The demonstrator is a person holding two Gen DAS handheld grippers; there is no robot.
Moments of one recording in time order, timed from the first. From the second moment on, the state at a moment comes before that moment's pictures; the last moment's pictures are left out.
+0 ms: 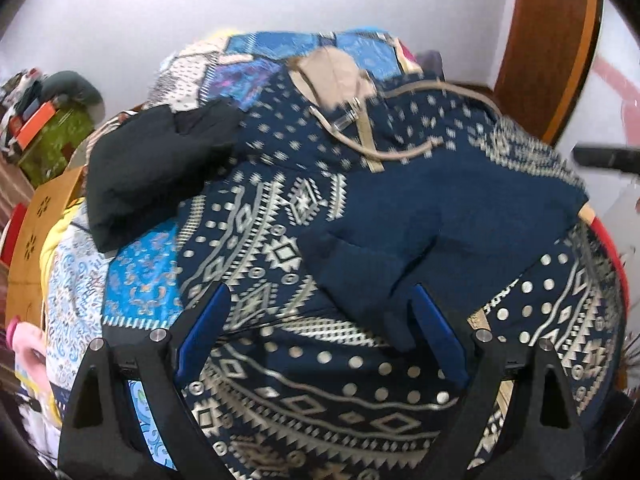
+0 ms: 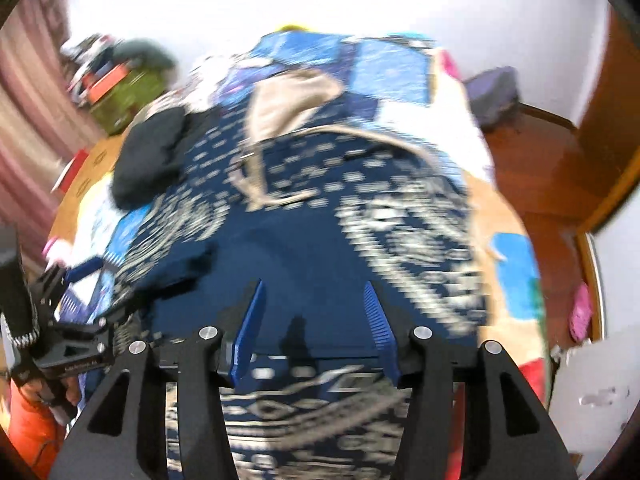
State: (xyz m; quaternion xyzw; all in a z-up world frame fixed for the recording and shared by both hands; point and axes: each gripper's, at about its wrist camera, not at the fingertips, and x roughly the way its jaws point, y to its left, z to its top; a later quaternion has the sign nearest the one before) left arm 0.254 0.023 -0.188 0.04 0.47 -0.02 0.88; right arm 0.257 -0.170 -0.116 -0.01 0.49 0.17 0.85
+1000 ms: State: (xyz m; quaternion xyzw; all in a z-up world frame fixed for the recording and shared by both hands) left arm 0.290 0.089 -0.149 -0.05 0.41 0.02 0.91; right arm 0.284 -0.223 -0.165 0.04 0.53 0.11 0.84
